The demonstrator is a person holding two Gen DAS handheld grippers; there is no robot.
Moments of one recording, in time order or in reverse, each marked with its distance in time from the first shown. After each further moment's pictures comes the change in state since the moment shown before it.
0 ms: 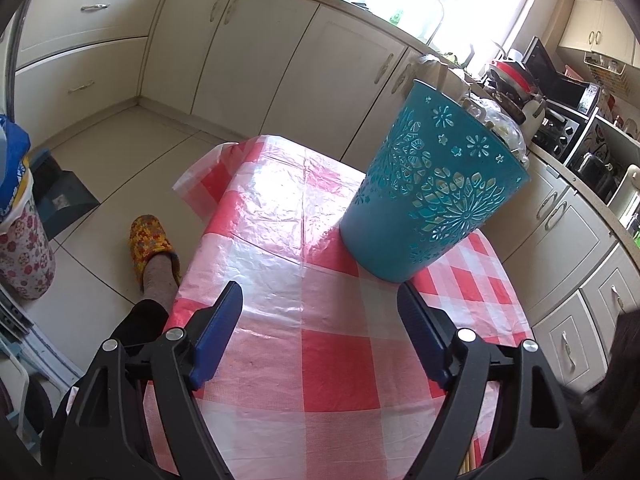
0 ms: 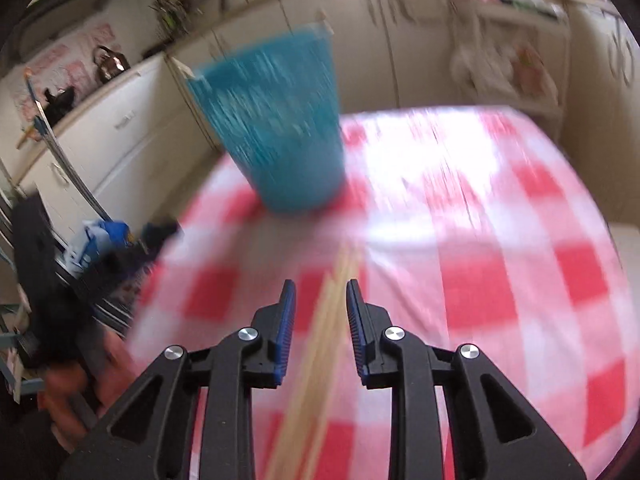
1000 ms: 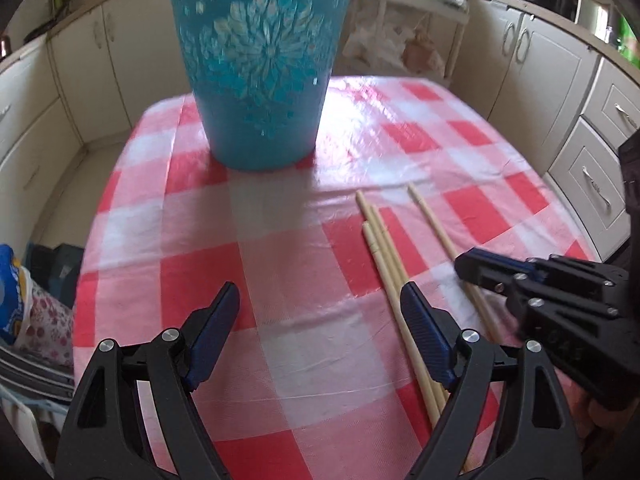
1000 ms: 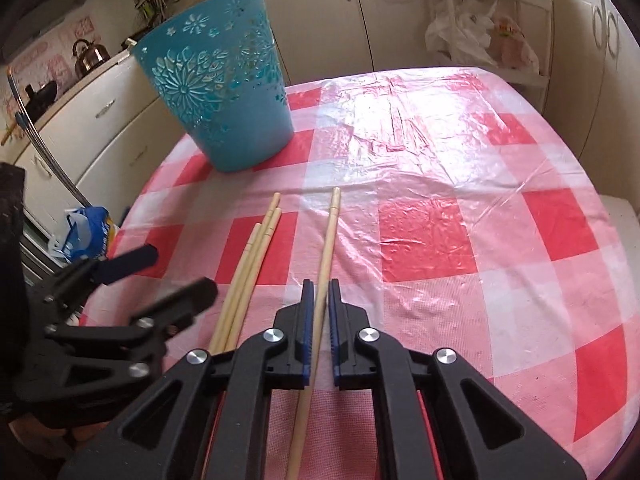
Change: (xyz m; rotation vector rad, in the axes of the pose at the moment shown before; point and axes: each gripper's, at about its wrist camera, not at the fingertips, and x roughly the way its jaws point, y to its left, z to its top) left arm 0.026 -0.112 -0.064 0.455 0.292 0.072; right arm 0.004 -0.035 -0.013 0.018 0.036 -0.009
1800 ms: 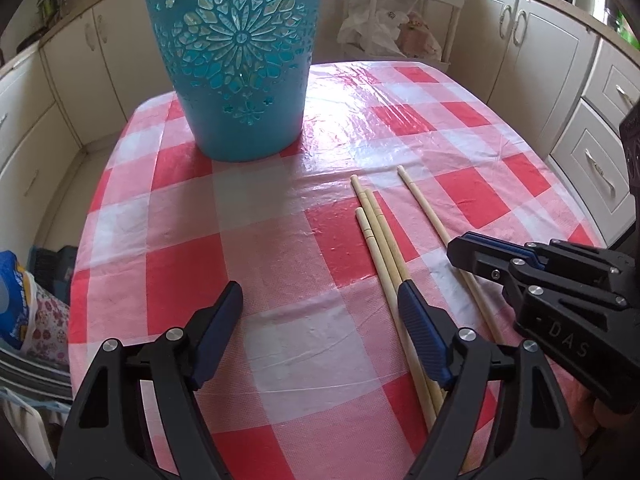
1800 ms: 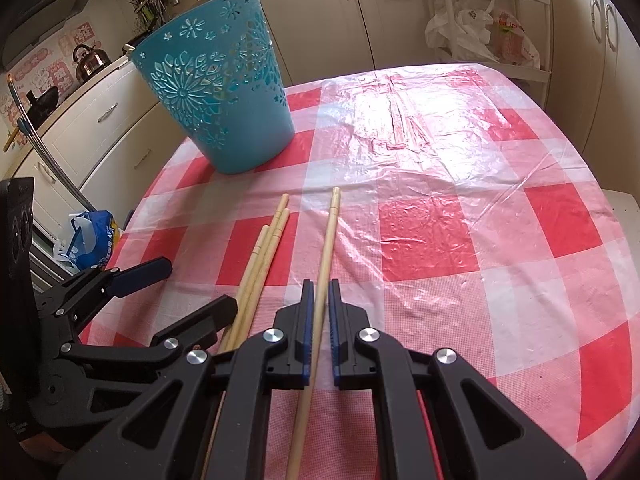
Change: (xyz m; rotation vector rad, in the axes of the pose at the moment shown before) left arm 0.007 -0.014 0.002 0.028 0.034 0.014; right arm -0.001 -0.004 0.002 0.022 0.001 0.016
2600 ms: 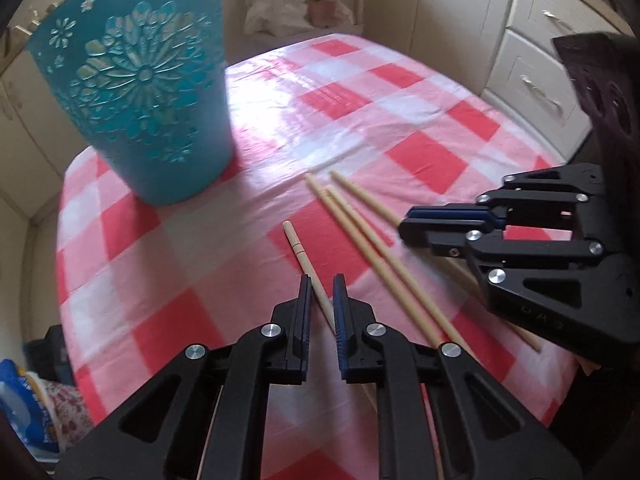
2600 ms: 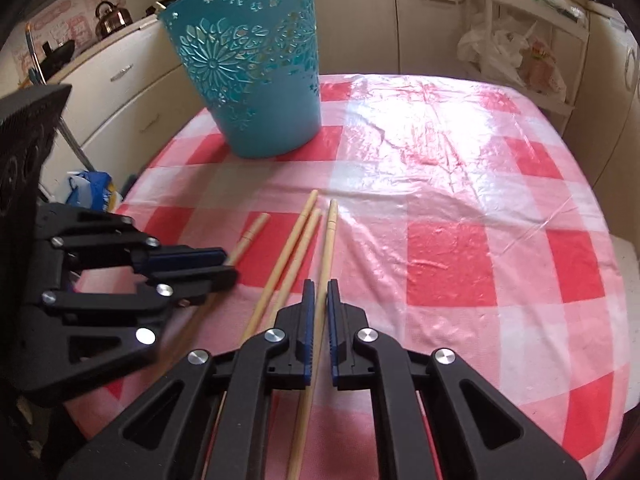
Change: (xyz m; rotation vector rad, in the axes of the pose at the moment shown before) left arm 0.005 0.002 0.022 0.313 0.075 -0.142; right arm 0.014 0.029 0.009 -0.190 0.039 -0.063
